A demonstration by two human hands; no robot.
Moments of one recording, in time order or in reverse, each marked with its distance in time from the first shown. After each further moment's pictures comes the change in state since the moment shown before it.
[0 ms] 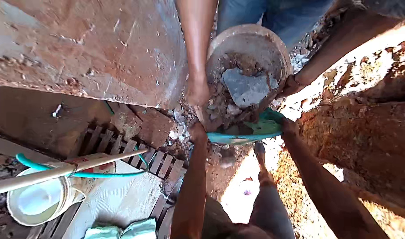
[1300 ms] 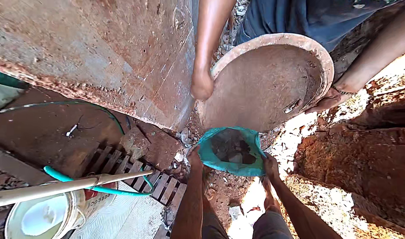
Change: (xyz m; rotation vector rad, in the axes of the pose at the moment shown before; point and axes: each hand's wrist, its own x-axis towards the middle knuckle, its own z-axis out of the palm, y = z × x) left_hand 0.050 -0.024 -0.063 -0.422 -0.098 -0.042; right_hand -0.092 0.033 0.062 -0.181 -0.169 -0.337
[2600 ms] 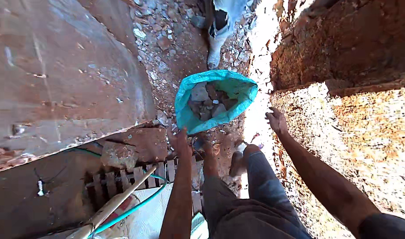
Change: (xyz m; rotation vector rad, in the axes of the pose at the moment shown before) left_hand -0.026 0.018 -0.019 0.467 -0.401 0.141; right_hand -0.082 0.110 -0.015 0.162 0.215 0.438
